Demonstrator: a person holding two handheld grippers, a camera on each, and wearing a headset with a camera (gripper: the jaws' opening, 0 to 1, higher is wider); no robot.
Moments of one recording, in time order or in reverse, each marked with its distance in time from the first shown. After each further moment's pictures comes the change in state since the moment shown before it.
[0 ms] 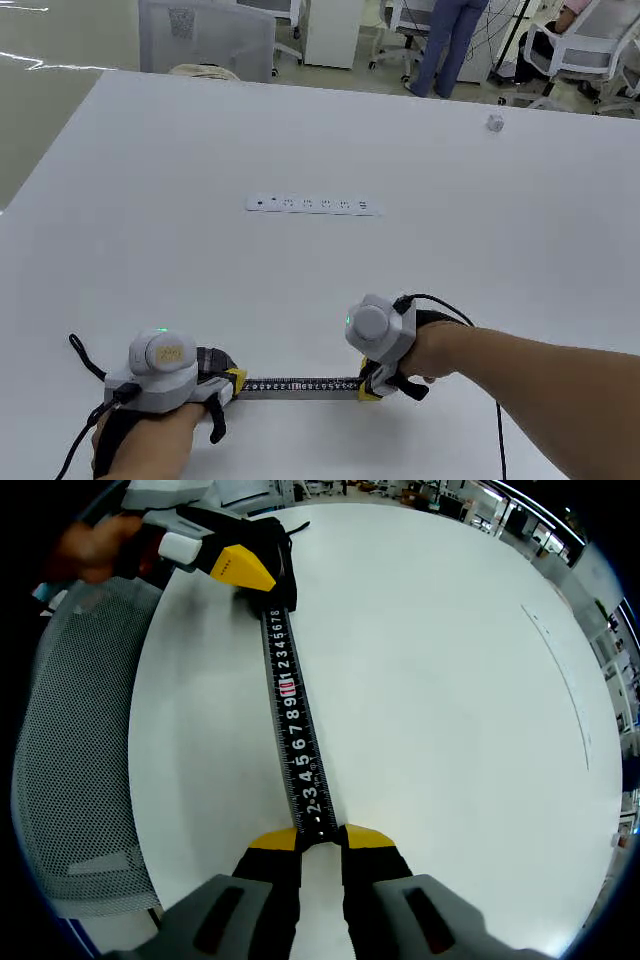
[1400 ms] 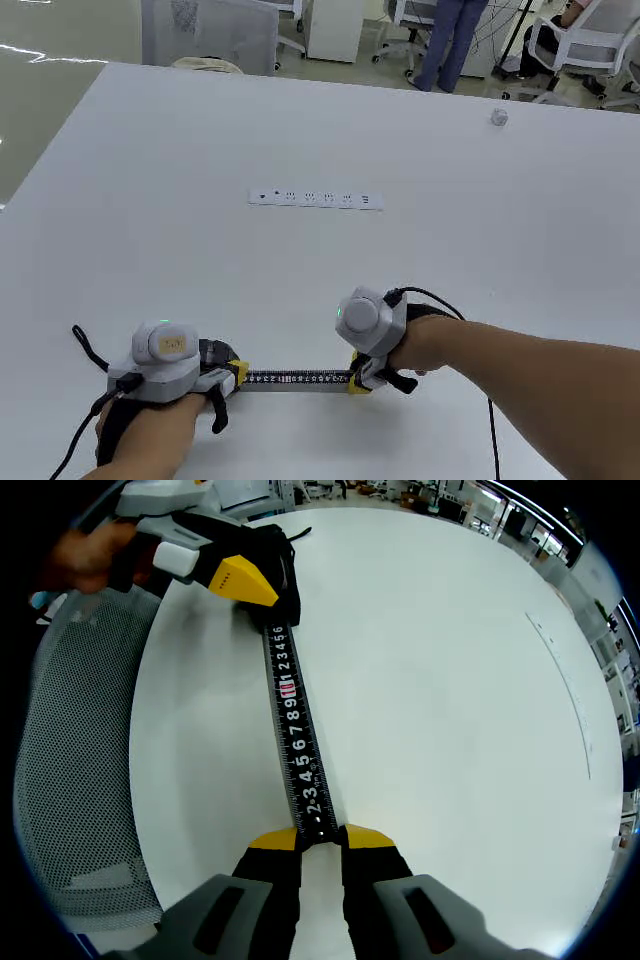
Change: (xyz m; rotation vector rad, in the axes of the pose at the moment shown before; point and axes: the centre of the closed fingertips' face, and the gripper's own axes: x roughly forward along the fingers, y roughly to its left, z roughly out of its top) left arm 0.000 0.000 0.000 -0.002 0.003 -0.003; right arm 0.004 0.005 0.016 0.001 -0.017 0.002
